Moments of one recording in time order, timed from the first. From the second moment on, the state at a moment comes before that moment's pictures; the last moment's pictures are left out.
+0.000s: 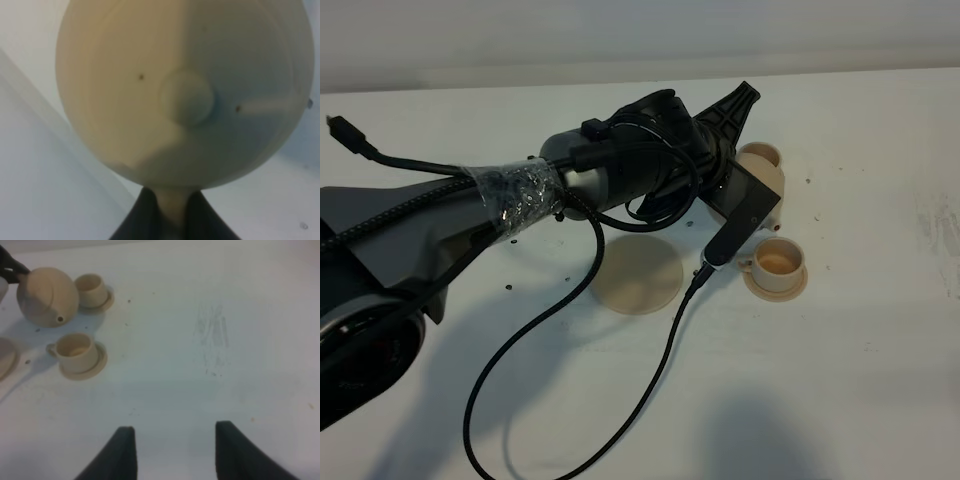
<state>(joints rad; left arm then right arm) -0.78 2.20 -1.69 0.55 0.45 1.21 0.00 -0.01 -0.49 0.09 1.07 -0.05</state>
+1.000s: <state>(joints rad) -0.82 2.22 -1.69 0.77 0.44 1.18 0.00 -0.01 -0.49 0.09 1.07 -0.05</state>
